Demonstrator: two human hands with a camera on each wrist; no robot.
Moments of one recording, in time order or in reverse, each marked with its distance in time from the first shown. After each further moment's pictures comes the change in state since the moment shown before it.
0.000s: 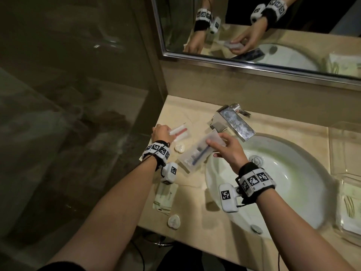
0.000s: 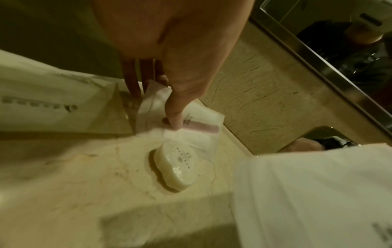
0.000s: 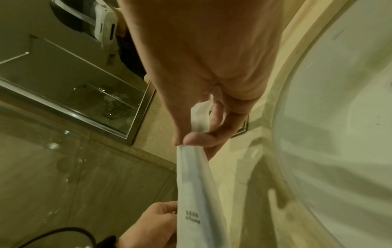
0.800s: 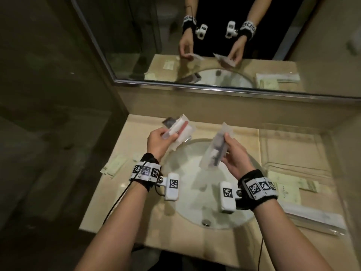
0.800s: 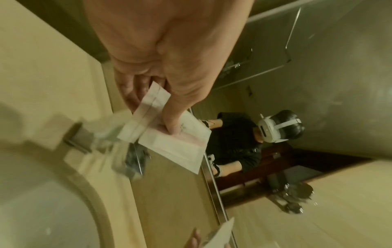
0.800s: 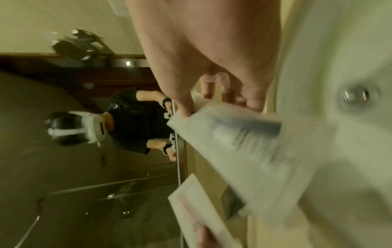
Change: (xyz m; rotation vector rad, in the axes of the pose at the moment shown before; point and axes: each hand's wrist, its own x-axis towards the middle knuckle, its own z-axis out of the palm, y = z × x) left_hand -0.152 0.139 0.014 -0.645 -0.018 0.262; right_hand -0.090 -0.043 -0.169 0.541 0.167 0.075
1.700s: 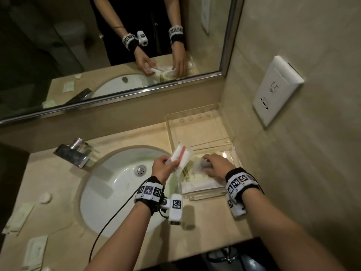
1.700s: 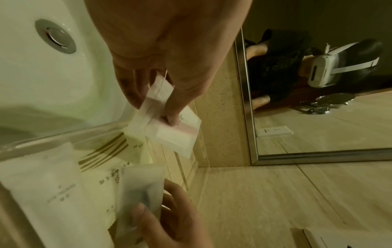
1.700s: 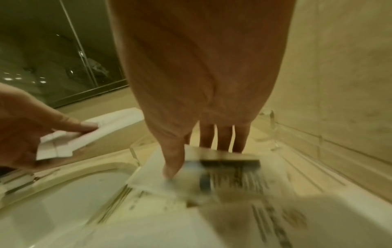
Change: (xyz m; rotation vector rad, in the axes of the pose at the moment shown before) left_hand -0.133 0.018 0.325 0.034 -0.424 -0.190; right_hand -0.036 -0.042 -0.329 -1.423 0.023 -0.043
